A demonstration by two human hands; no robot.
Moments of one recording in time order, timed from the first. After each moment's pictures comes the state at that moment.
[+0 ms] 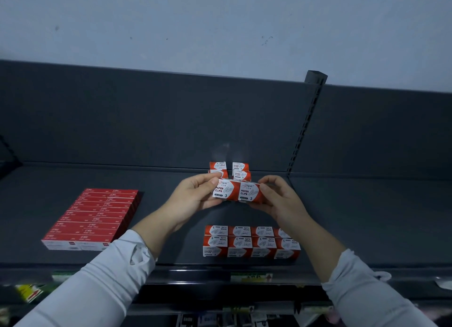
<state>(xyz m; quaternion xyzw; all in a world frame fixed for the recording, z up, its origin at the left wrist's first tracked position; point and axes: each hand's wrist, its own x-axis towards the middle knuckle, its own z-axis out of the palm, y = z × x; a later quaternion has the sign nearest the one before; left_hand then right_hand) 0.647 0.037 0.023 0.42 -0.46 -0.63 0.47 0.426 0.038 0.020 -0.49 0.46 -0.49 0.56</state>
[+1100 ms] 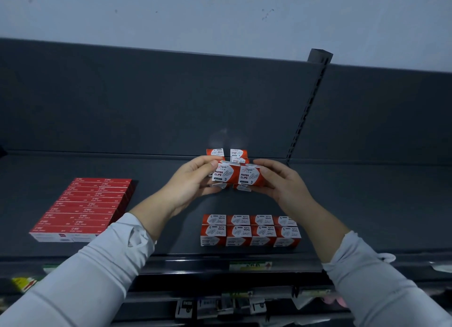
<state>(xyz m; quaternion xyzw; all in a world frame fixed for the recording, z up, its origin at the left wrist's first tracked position) 0.643 0.025 0.024 0.43 -0.47 -0.63 0.45 0.422 0.028 0.026 -0.48 0.45 -0.49 0.57</state>
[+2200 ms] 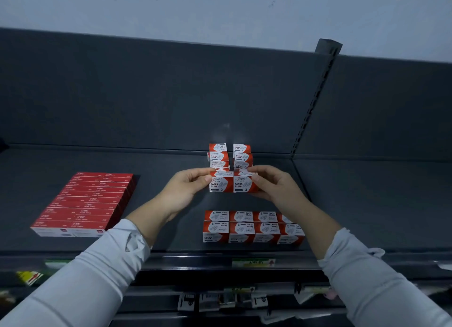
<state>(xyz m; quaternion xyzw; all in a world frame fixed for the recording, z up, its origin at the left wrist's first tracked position) 0.661 0.025 -0.010 0.52 -0.53 -0.53 0.42 0.422 0.018 -0.003 -0.57 0.48 -0.40 0.53</state>
